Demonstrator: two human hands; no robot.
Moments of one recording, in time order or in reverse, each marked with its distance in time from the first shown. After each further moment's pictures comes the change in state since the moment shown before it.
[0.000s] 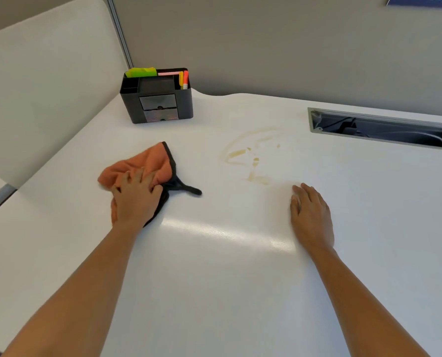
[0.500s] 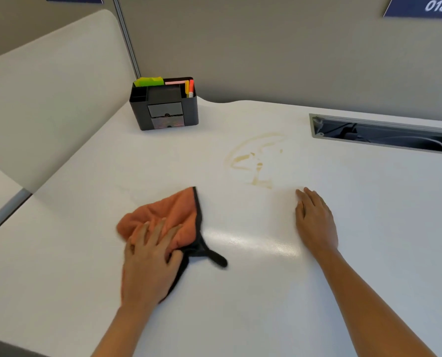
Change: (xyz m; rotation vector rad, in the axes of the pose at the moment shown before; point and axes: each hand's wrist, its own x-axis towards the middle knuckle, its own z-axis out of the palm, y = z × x) left_hand -0.135 0.000 -0.010 0.016 0.038 0.171; right_hand -0.004 0.004 0.000 0.047 -0.047 0.033
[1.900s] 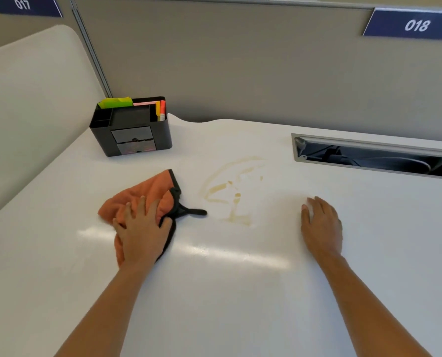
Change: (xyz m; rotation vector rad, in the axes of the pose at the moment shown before) left_hand 0.165 0.047 0.038 -0.104 0.000 -0.208; right_hand 0.088 0.036 -0.021 -0.055 0.075 0.134
